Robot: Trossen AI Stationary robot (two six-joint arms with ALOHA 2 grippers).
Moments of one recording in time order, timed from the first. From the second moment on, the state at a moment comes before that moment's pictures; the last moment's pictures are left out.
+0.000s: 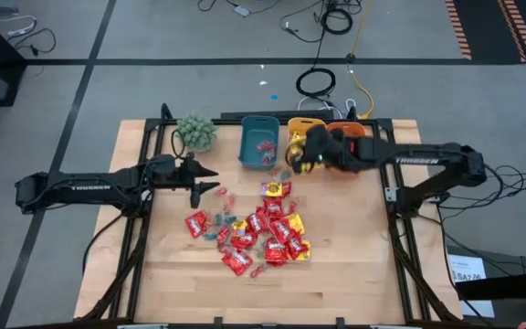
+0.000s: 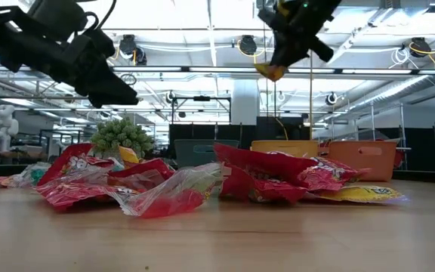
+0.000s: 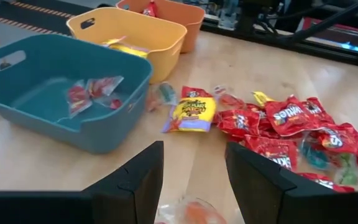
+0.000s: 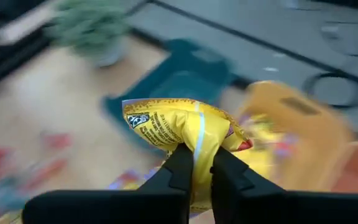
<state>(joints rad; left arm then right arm) 0.26 0.76 0.27 0.12 0.11 -0.09 -0.14 1.40 1.23 -0.66 0.55 0.66</state>
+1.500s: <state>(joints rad) 0.40 0.75 0.27 0.20 0.23 -0.18 -0.82 1.87 1.60 -0.91 0.02 -0.21</state>
